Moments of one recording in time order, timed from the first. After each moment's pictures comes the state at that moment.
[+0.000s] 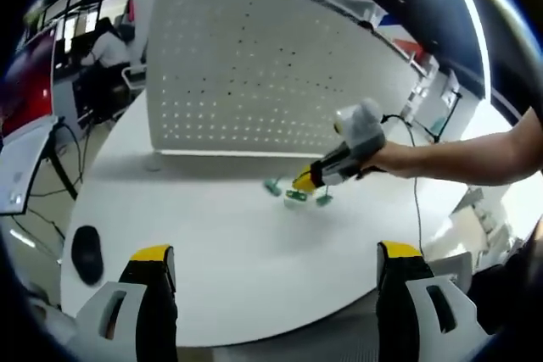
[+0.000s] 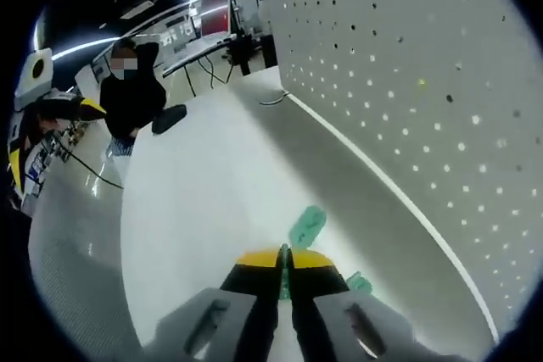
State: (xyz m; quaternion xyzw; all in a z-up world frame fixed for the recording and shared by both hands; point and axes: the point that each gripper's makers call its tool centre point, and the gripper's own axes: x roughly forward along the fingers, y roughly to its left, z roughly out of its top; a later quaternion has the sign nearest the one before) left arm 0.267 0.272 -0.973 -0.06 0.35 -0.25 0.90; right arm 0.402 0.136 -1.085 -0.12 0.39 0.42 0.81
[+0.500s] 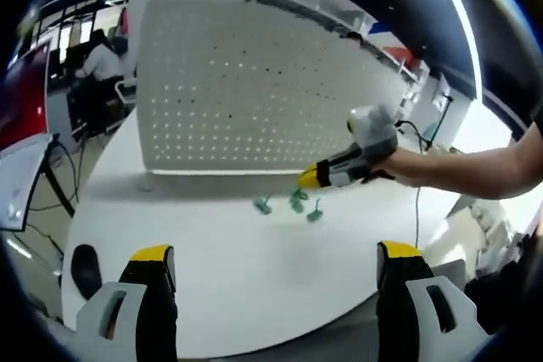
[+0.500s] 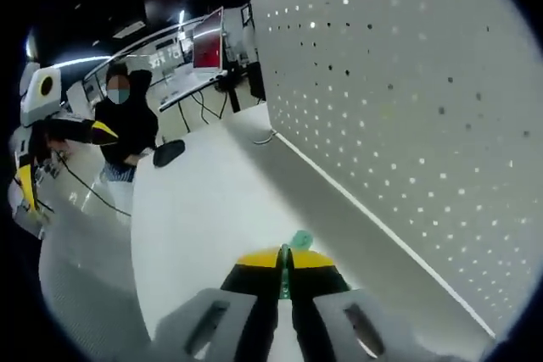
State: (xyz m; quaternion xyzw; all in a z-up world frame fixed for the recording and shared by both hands) left arm 0.270 0.258 -0.948 -0.06 0.32 -0.27 0.91; right arm 0.399 0.123 -1.023 -0.09 0.33 0.39 0.85
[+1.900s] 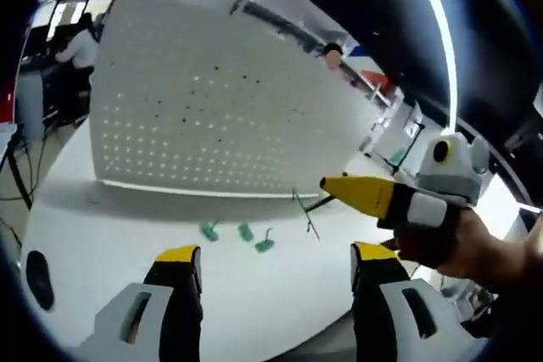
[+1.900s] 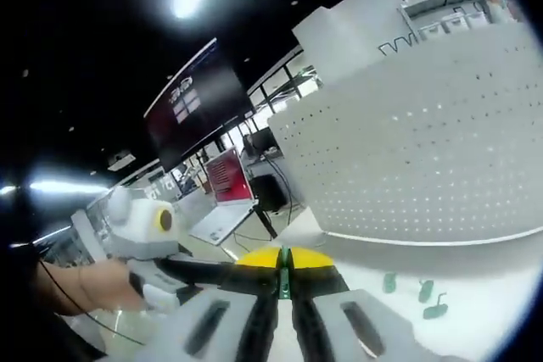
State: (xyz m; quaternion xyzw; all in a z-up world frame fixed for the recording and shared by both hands) left arm 0.289 0.195 -0.920 -0.14 0.30 -0.34 0.88; right arm 0.302 0.170 -0.869 0.18 0.16 0.35 0.90
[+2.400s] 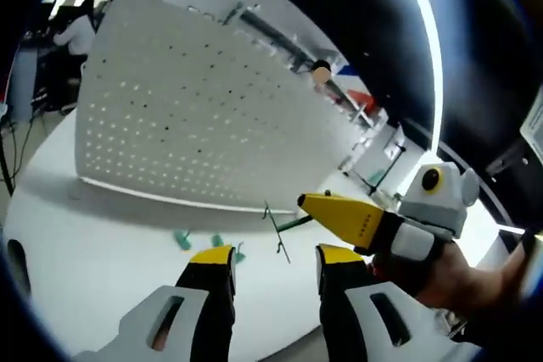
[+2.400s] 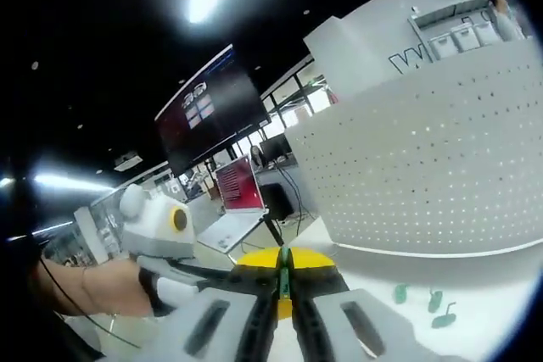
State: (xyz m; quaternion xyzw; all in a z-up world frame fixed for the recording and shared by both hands) left arm 0.286 0.185 -0.893 -0.22 0.27 -0.37 0.86; right arm 0.297 0.183 -0.853 0.17 0.13 0.36 0.91
